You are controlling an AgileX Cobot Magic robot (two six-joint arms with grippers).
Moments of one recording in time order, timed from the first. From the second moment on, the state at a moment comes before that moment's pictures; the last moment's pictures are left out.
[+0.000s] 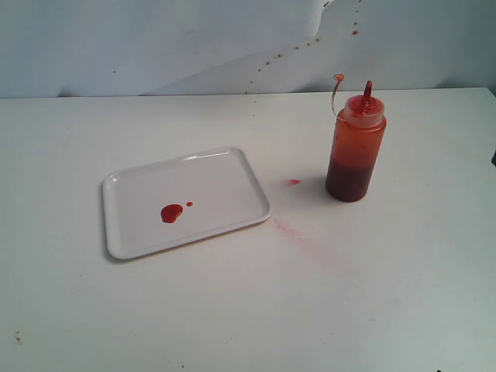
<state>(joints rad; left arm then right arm) 0.01 0.04 0.00 0.12 0.30 -0.12 0.40 0.70 -0.47 0.26 -0.21 -0.47</state>
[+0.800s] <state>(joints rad) 0.01 0.04 0.00 0.12 0.30 -0.12 0.40 0.70 -0.47 0.26 -0.21 -0.47</state>
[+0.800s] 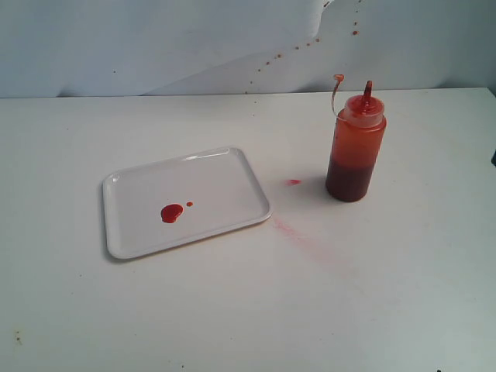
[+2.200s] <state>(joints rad) 0.01 0.04 0.00 0.12 0.30 -0.12 -0.16 0.35 -0.47 -0.08 -0.10 -0.13</state>
